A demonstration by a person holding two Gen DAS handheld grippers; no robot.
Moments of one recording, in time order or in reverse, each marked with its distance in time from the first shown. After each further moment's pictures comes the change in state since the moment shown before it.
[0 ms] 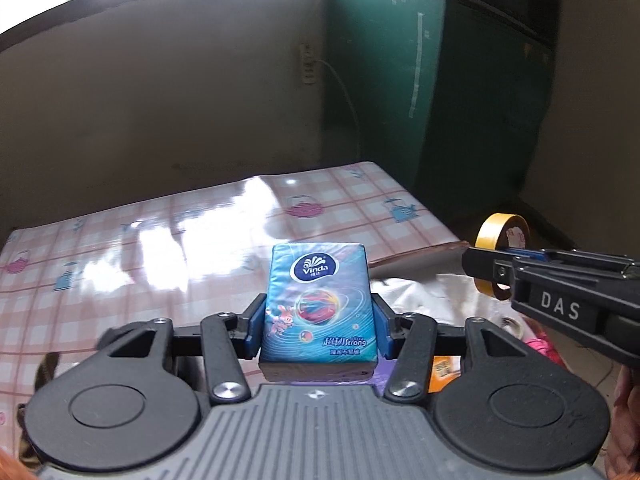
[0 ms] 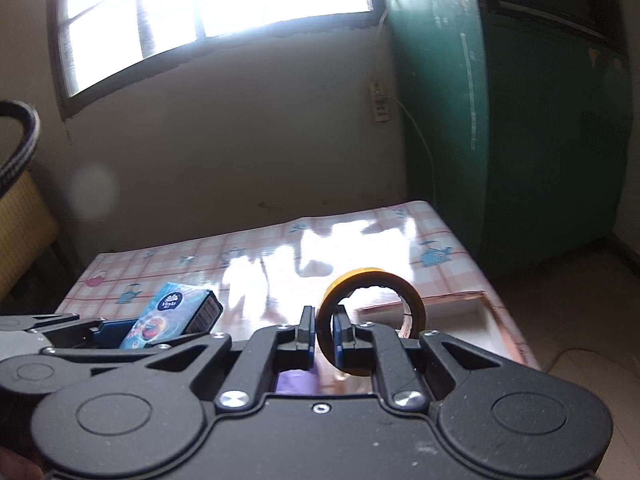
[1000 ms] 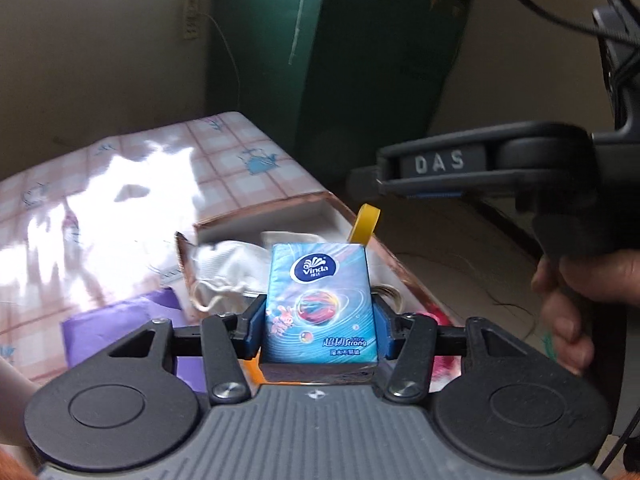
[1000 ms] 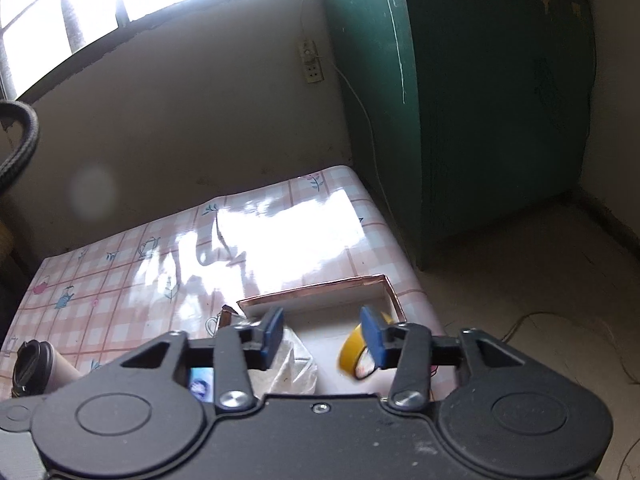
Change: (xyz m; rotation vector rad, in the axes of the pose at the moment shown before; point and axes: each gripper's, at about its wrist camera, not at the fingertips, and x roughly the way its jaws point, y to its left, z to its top) left arm 0.057 -0.083 -0.017 0.059 0.113 -0.304; right arm 0.032 -0.099 0.020 0.071 0.120 -0.090
